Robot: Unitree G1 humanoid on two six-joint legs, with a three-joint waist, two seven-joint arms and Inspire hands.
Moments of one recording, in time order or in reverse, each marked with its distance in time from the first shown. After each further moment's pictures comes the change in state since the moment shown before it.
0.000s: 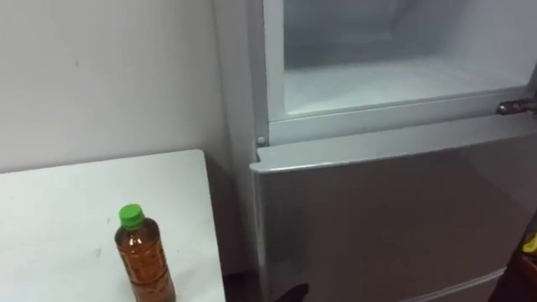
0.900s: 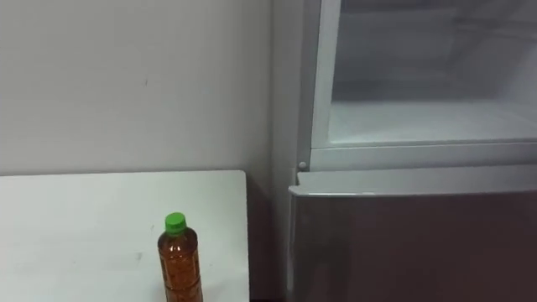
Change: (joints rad) left arm 0.128 -0.138 0.239 0.547 0.034 -0.466 0.154; right arm 0.149 0.007 -0.149 -0.042 -0.077 -0.056 -0.030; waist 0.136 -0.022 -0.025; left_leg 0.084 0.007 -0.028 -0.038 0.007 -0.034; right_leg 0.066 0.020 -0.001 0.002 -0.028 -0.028
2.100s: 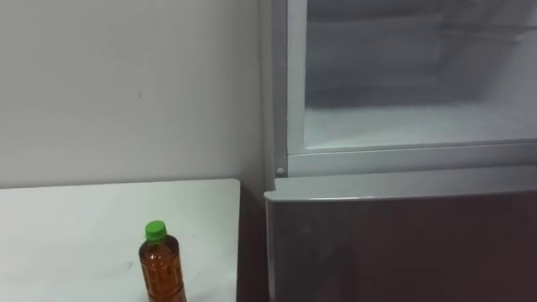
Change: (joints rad) left arm 0.004 -0.005 0.152 0.135 -0.016 -0.066 0.056; right arm 0.071 0.037 -0.049 -0.319 -0.077 0.003 -0.169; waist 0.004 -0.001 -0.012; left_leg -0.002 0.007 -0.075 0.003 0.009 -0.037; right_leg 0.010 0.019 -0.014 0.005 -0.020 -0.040
